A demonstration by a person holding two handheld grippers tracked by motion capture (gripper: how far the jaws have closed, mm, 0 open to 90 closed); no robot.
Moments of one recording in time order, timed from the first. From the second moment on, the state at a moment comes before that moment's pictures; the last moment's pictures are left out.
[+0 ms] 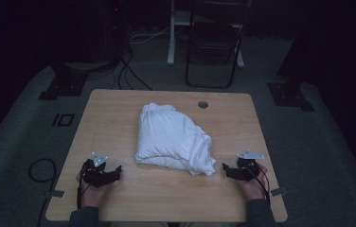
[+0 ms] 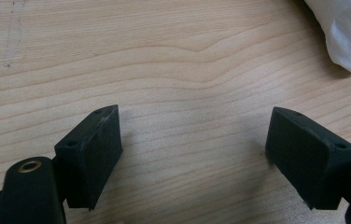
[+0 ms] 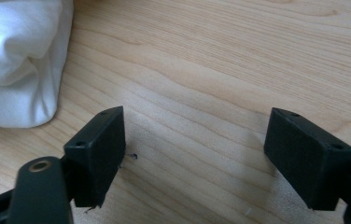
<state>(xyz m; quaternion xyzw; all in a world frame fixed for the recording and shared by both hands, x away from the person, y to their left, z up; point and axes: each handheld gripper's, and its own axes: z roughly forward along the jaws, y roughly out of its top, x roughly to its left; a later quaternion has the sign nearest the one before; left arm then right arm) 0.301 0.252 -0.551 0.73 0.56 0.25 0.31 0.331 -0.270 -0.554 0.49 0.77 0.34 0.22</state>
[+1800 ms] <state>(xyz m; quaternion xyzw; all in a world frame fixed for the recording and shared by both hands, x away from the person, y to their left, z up) 0.319 0.150 -0.487 0.81 0.39 0.22 0.38 0.327 -0.265 -0.553 0.47 0.78 0.36 0.22</state>
